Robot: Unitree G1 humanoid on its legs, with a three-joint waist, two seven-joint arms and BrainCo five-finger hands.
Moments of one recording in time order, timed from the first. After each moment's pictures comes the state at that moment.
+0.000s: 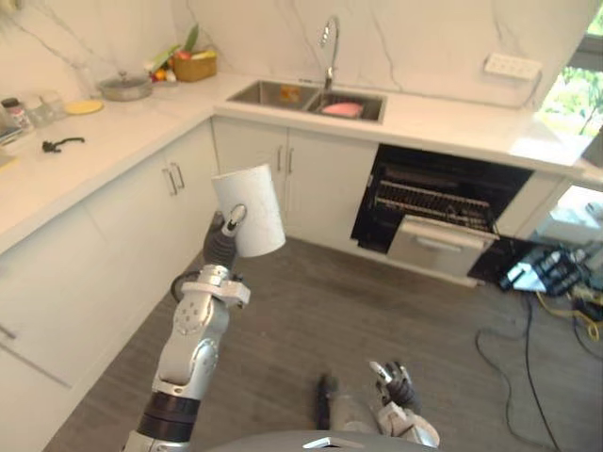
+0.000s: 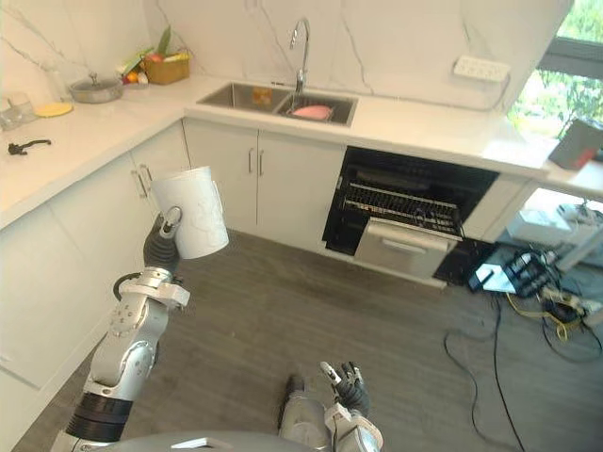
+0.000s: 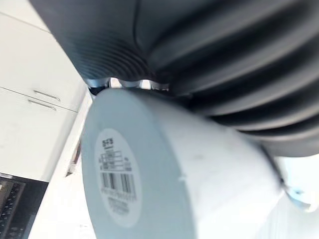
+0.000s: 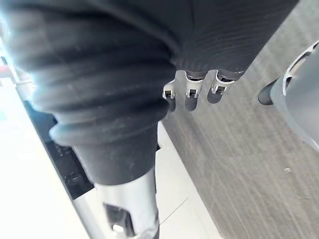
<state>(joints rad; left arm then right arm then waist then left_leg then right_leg) -0.04 0.05 -0.16 -0.20 -0.39 -0.06 0.02 0.26 -0.01 -0.14 0.58 0.61 -0.19 0.08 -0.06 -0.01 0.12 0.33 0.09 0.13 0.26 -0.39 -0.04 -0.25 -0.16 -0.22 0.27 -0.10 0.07</state>
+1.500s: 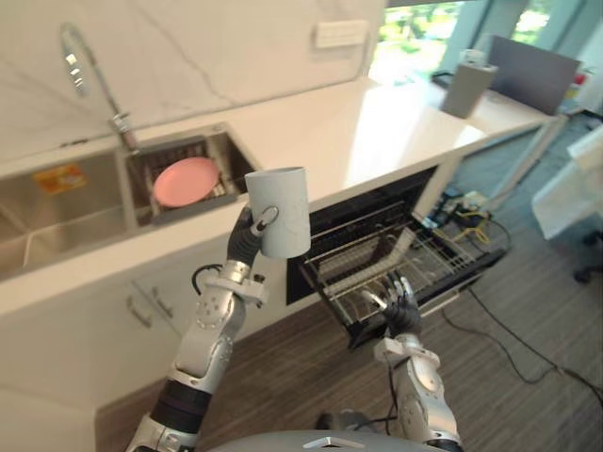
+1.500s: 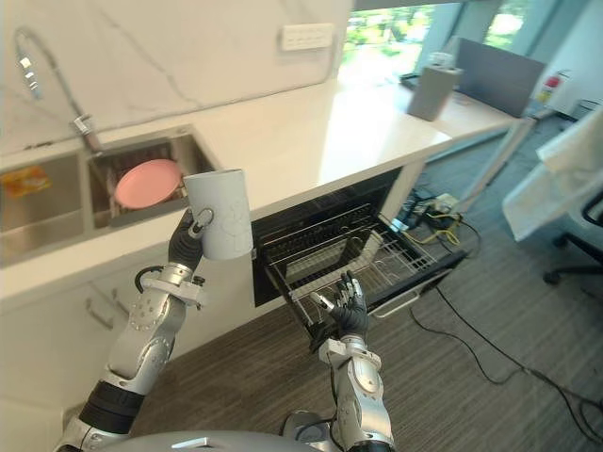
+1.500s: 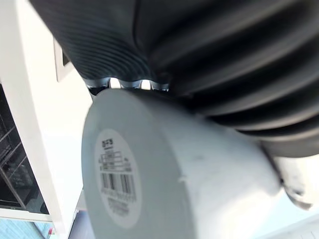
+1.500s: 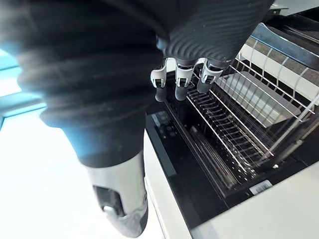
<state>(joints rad) -0.11 0.07 -0.27 -0.11 -0.31 -0.10 0.05 0.15 -0.05 -0.04 0.17 0.40 -0.19 -0.01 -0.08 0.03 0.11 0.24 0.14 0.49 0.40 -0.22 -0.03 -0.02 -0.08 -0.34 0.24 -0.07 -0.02</state>
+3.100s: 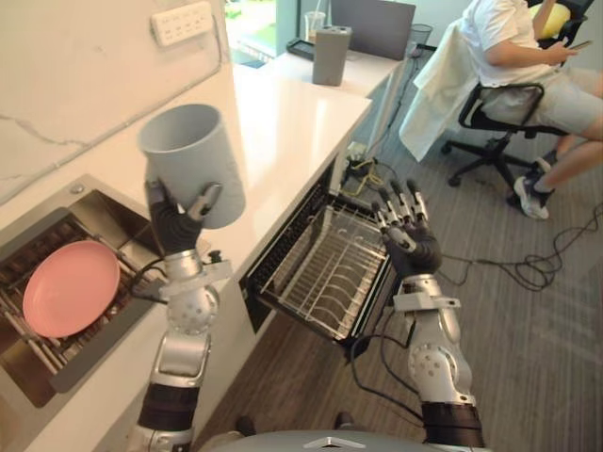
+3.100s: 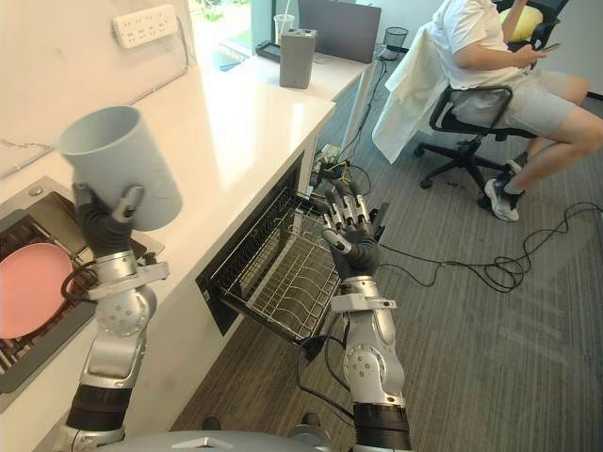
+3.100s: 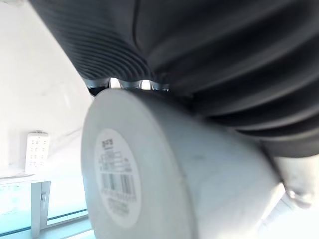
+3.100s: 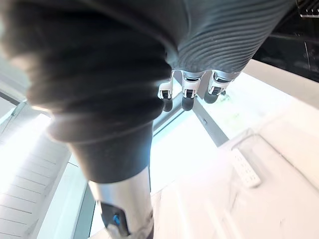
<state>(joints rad) -0.13 0.05 -0.12 -0.19 0.28 -0.38 0.52 -0.02 -0.07 -0.09 -0.18 0.85 -0.04 0.34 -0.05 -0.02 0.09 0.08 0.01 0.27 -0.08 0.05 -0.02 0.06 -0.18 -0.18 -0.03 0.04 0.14</state>
